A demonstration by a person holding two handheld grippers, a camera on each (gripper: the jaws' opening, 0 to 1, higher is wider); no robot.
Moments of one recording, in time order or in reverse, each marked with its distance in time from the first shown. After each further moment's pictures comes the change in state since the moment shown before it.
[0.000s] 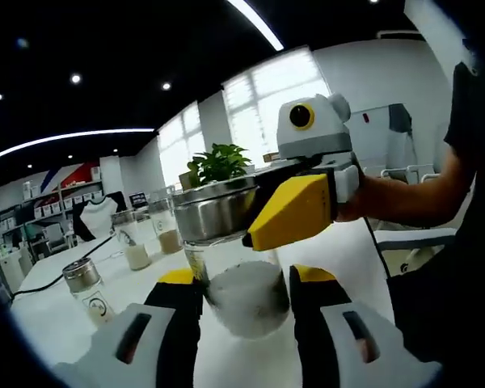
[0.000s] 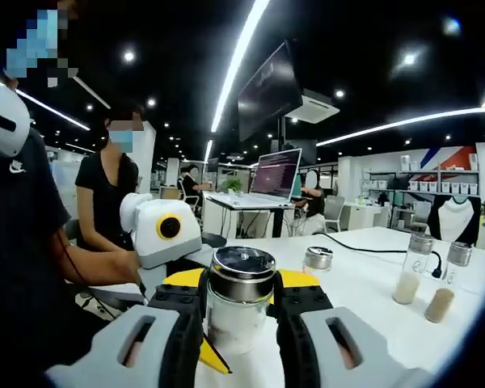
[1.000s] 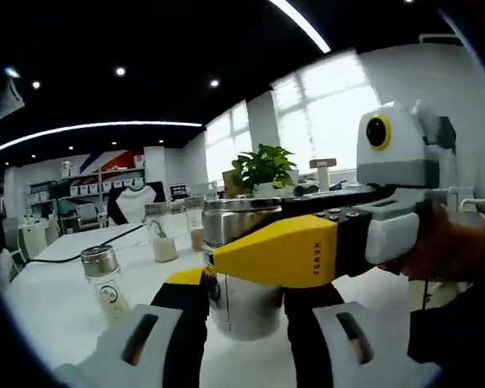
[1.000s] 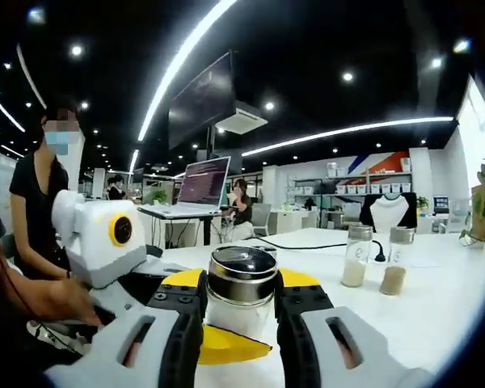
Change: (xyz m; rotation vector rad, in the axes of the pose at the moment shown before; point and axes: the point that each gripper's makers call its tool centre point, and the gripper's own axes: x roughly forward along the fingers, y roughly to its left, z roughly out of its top) left arm 0.007 0.019 0.013 -0.200 -0.081 0.153; right arm -0.011 -0.028 0.000 -0.003 -0.068 -0.403
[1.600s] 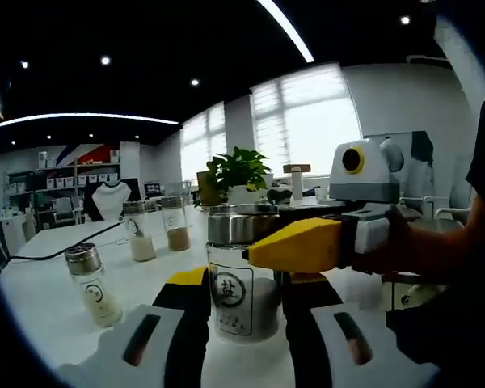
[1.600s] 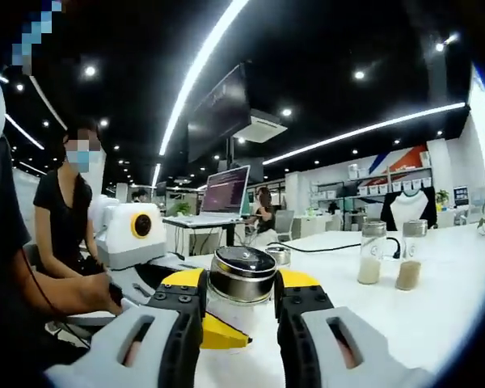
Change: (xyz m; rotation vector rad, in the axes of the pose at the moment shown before) left arm -0.002 0.002 -0.001 0.058 0.035 0.057; right arm -0.009 -0.005 -0.005 0.130 -0.047 0.004
